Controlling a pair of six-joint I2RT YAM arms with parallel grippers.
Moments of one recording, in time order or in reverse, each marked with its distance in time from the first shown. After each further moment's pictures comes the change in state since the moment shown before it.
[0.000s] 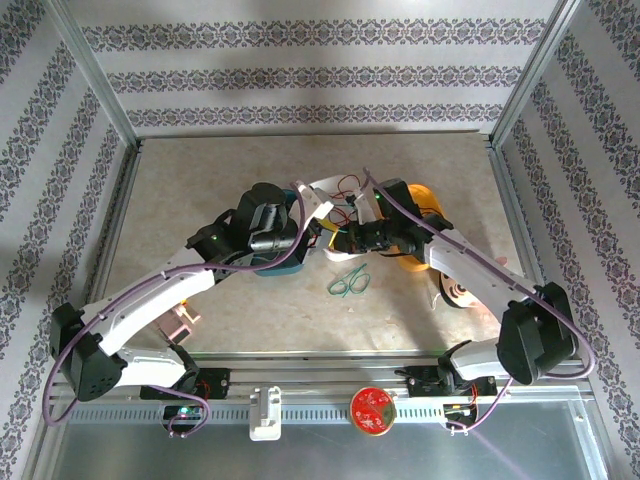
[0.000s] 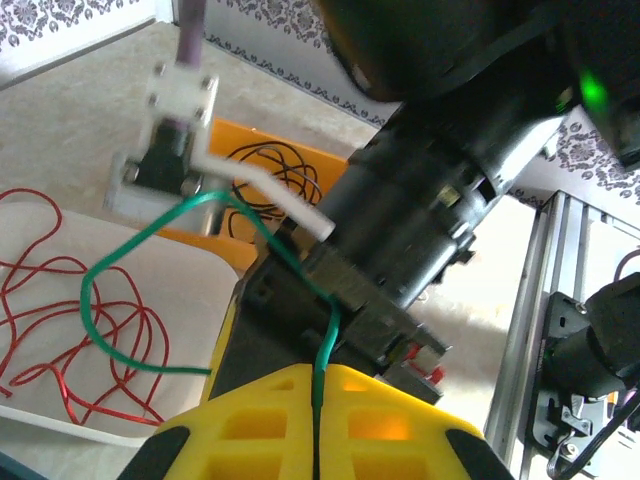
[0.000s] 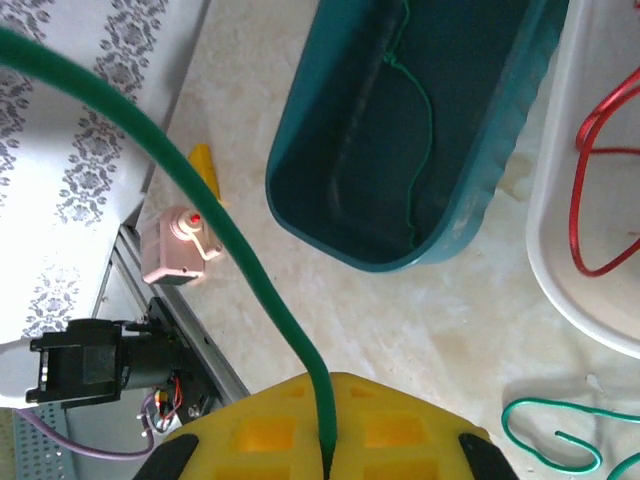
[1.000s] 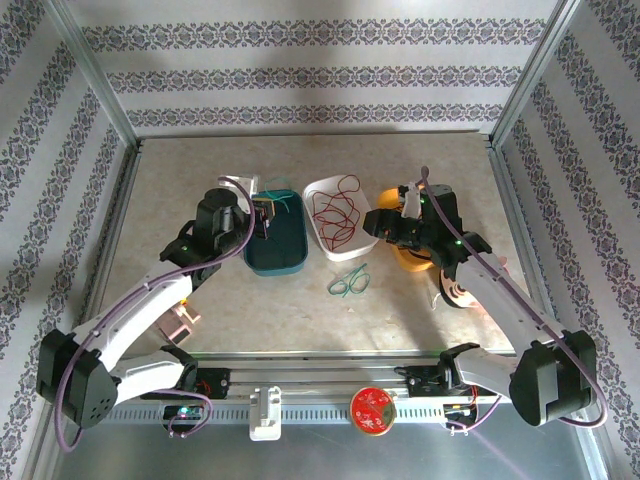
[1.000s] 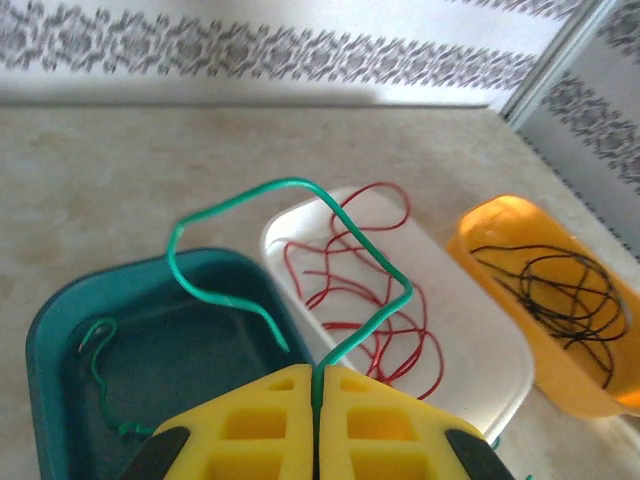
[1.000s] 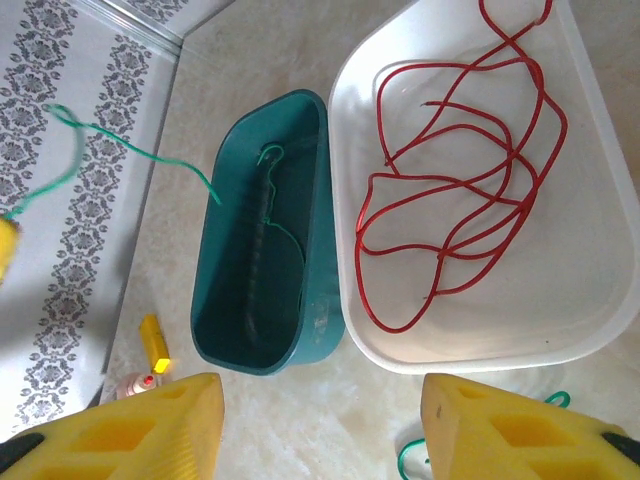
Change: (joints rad) left arm 0.280 -0.123 -0.279 0.189 -0.320 -0.268; right arm -0.204 -0.215 -0.173 0.121 0.167 0.179
